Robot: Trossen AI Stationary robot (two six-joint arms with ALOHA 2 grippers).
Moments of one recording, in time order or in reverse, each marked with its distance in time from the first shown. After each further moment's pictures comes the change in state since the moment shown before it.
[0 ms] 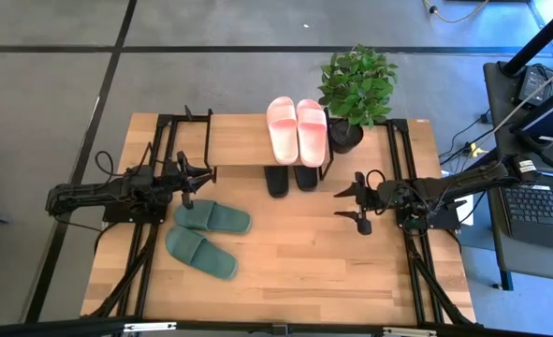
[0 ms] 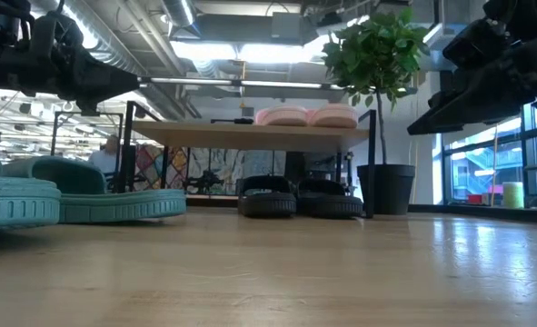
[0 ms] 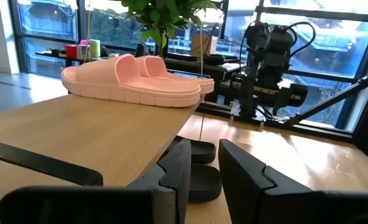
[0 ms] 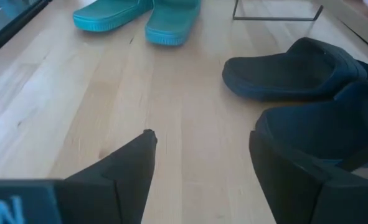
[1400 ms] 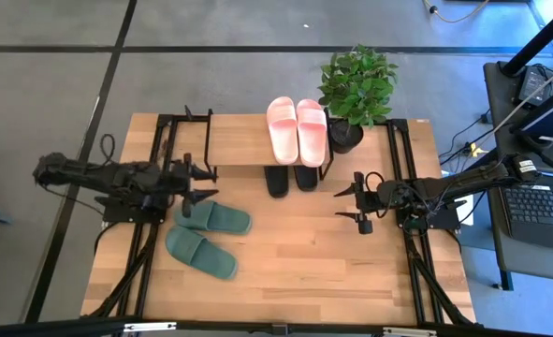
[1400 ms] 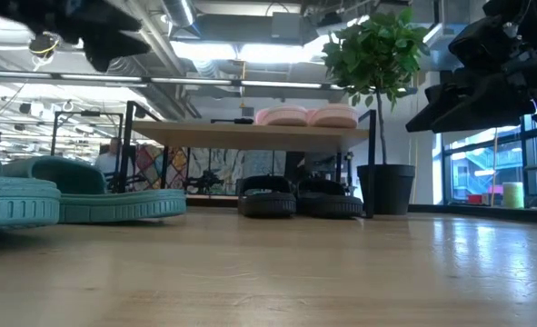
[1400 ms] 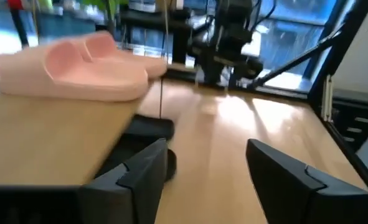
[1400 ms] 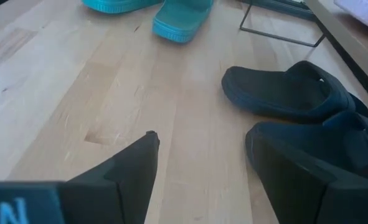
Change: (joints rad) left arm -0.256 0.444 0.391 -0.193 -0.095 -0.074; right arm -0.001 0.000 0.000 -0.004 0.003 -0.206
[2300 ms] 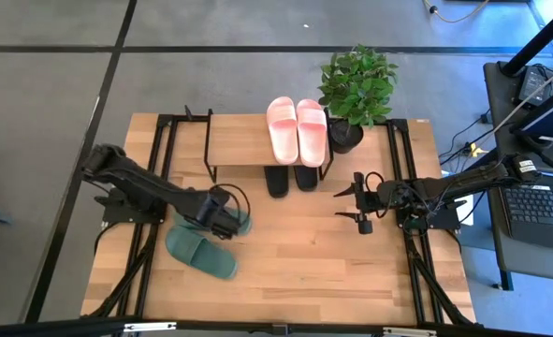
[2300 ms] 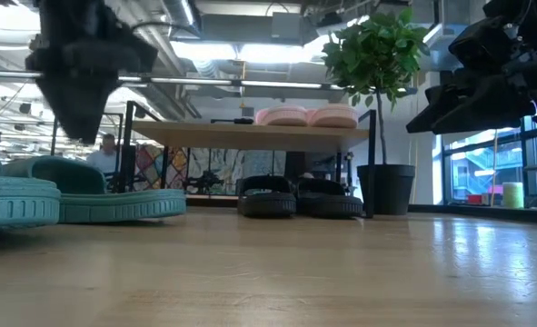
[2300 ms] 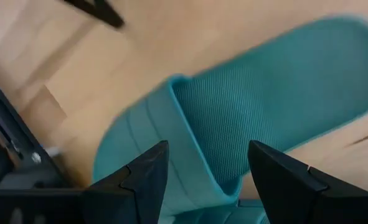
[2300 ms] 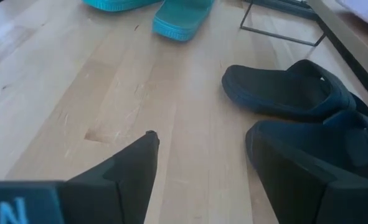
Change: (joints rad) left arm -0.200 1.095 0.692 -1.066 0.000 -1.064; right arm 0.000 0.001 -0.004 0.002 0.000 -0.001
